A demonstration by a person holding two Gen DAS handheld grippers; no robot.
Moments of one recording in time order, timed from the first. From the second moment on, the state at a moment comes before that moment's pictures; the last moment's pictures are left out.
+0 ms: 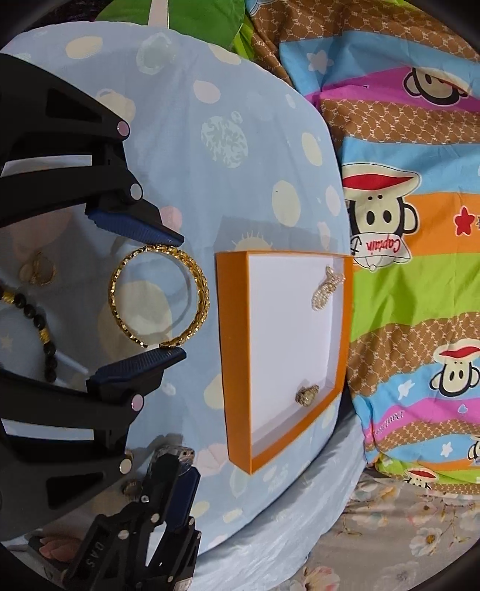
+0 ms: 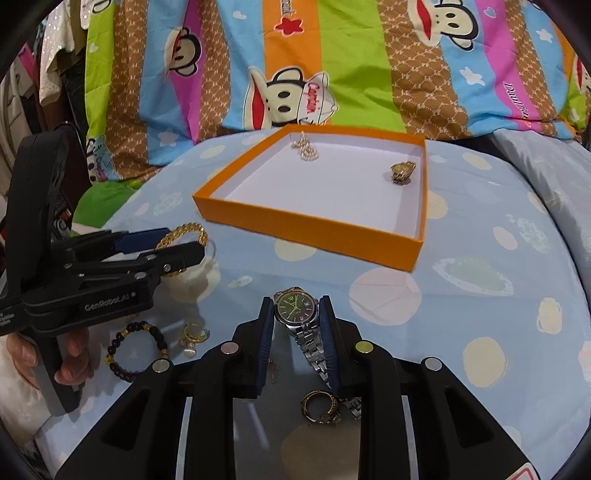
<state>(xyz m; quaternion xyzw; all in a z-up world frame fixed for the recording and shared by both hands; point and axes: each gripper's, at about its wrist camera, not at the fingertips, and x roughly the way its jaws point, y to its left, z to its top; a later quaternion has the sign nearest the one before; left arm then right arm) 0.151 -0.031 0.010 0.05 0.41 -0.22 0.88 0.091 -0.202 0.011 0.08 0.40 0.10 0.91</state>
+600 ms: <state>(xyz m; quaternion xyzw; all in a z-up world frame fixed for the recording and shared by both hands) 0.250 -0.096 0.041 0.10 0.39 -0.23 0.89 0.219 -0.268 0.046 0.18 0.40 0.06 0.90</state>
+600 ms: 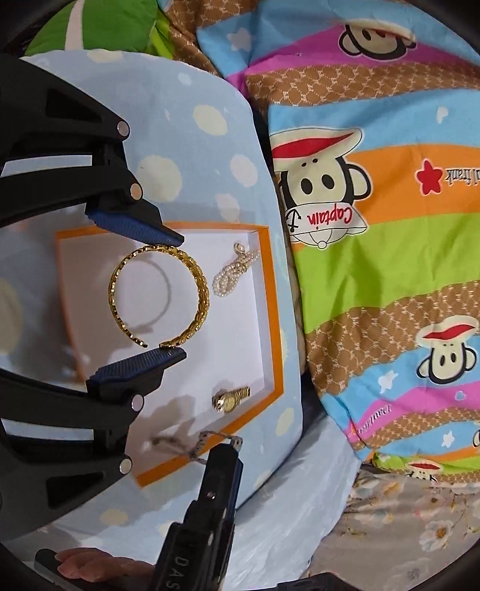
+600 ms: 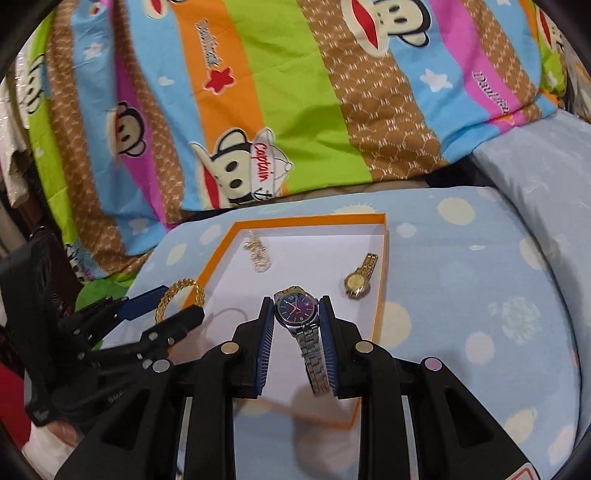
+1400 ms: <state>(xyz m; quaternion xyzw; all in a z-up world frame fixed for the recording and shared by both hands) 0.280 -0.062 0.054 0.03 0.38 -0.20 0.90 0.239 -0.258 0.076 0.12 0.35 0.05 0.93</state>
